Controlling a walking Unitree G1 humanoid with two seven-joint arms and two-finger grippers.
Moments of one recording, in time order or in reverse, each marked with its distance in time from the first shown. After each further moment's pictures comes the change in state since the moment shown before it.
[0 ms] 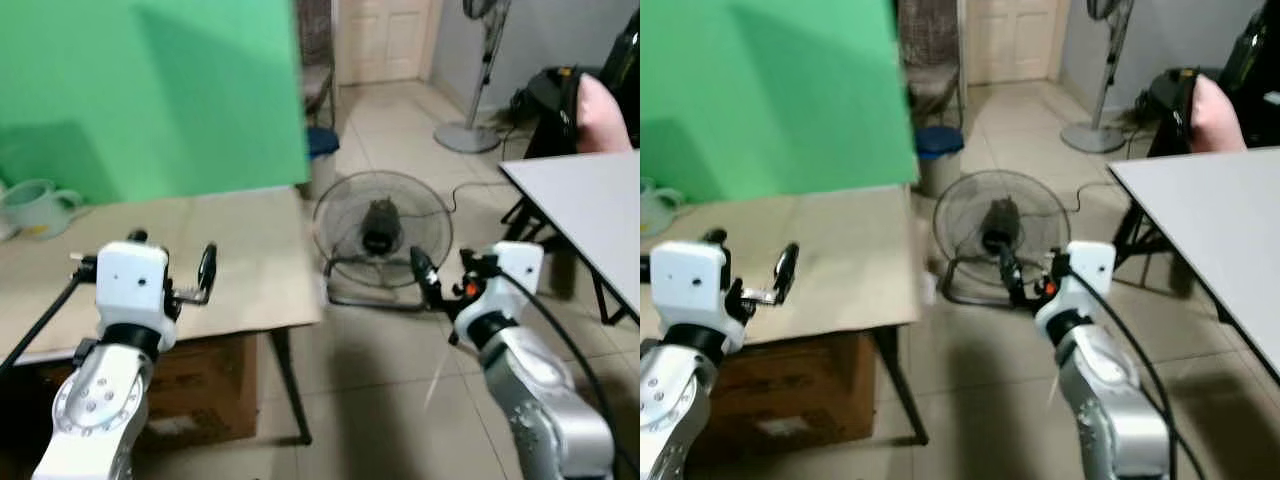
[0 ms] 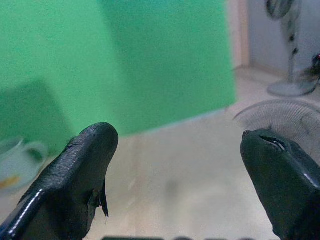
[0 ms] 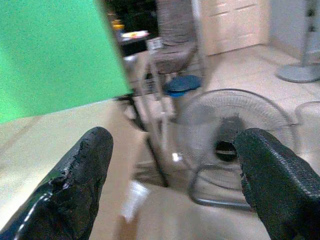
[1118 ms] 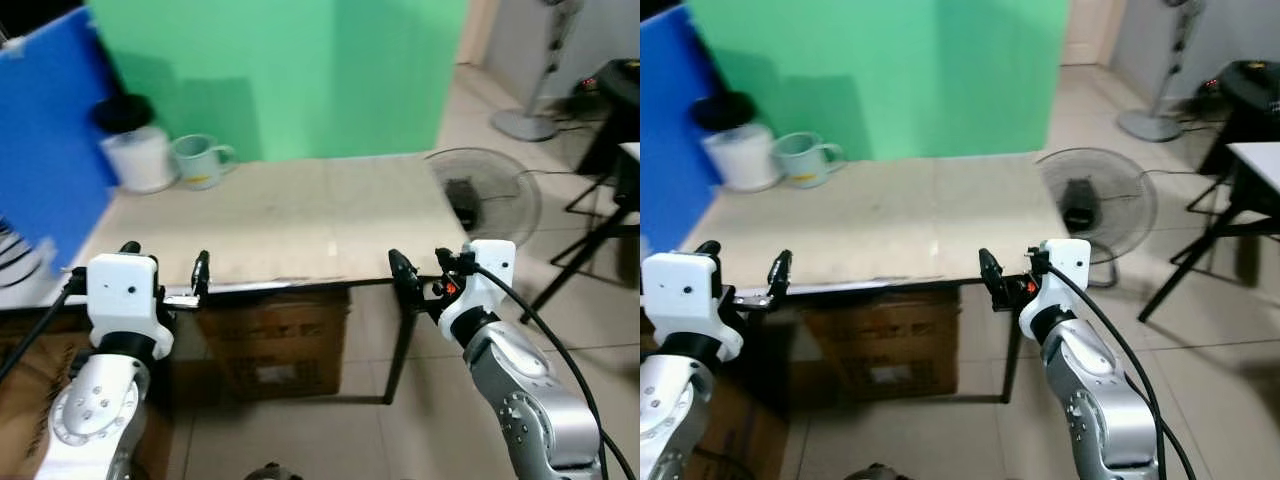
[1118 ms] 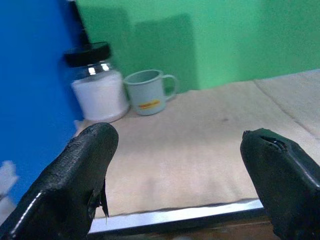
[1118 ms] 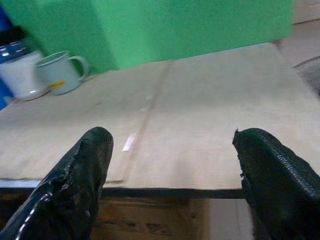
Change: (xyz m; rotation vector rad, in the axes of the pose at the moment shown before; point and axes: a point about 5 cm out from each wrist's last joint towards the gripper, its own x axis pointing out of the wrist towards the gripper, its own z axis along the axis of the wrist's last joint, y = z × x) left arm -0.004 0.002 -0.005 -0.065 0.006 0.028; right arm 0.008 0.010 -0.005 -0.010 0.050 0.093
